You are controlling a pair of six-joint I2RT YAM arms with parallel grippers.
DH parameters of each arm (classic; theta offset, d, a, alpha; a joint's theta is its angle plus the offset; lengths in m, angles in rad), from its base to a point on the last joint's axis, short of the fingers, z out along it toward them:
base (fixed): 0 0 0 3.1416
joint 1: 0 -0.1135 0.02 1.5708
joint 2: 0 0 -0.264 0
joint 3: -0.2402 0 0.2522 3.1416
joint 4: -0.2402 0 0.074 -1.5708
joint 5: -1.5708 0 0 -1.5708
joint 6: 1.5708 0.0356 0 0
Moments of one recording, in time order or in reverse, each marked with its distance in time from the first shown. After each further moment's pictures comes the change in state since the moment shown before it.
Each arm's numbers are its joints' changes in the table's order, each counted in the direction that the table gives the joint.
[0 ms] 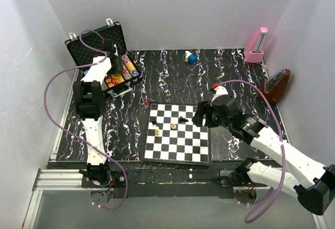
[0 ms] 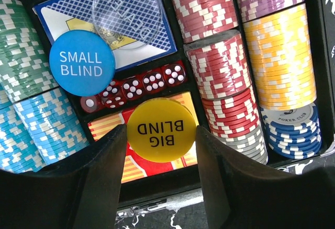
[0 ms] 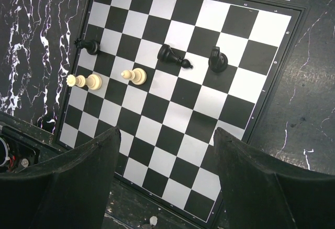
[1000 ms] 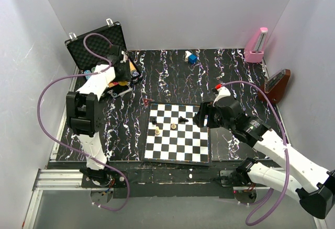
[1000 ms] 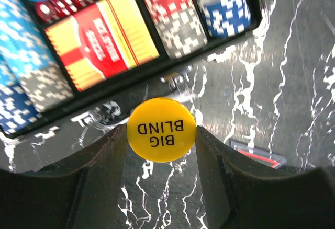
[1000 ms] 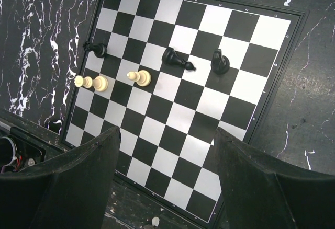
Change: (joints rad) left arm 0.138 -0.364 0.422 0.052 0.003 -0.038; right arm 0.000 -0.057 0.016 0.008 0.000 0.004
